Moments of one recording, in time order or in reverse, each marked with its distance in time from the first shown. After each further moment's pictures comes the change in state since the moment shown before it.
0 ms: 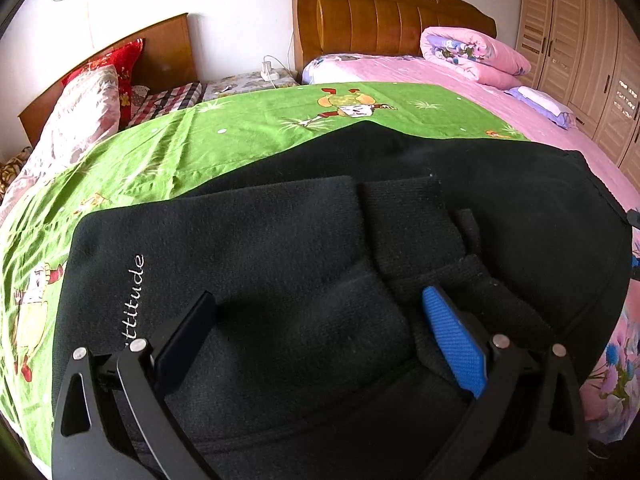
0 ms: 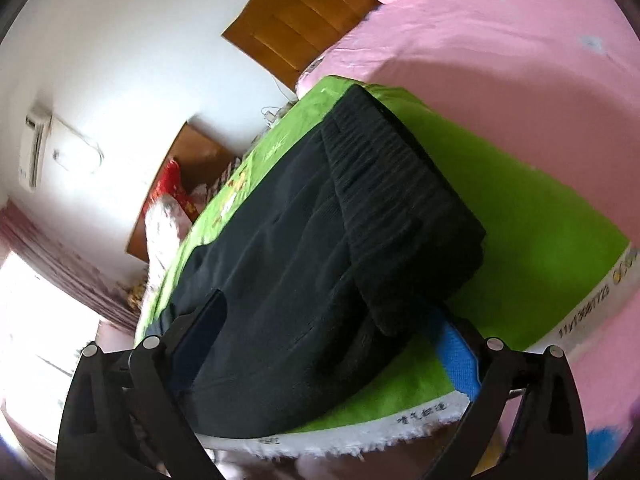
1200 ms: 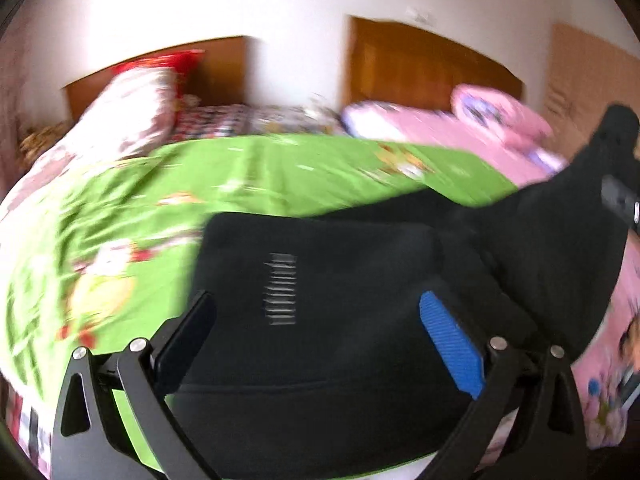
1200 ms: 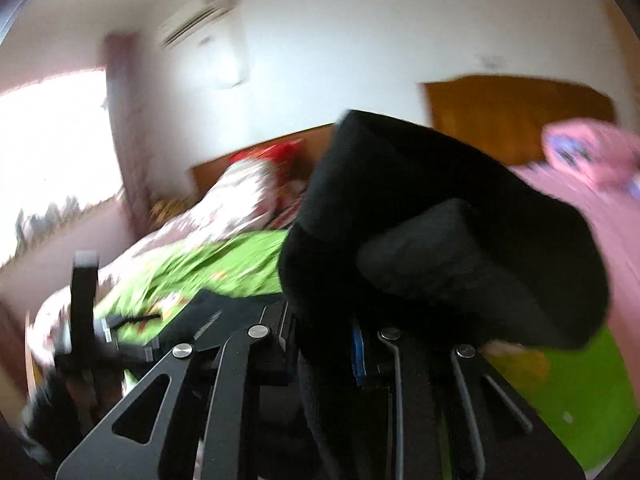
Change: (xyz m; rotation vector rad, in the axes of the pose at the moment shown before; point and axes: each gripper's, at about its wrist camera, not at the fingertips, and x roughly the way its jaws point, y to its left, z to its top) left arm -0.092 0.096 -0.031 -0.204 -0.166 0.066; right arm 0.052 0.281 -0.097 -0.854 -0.165 0.144
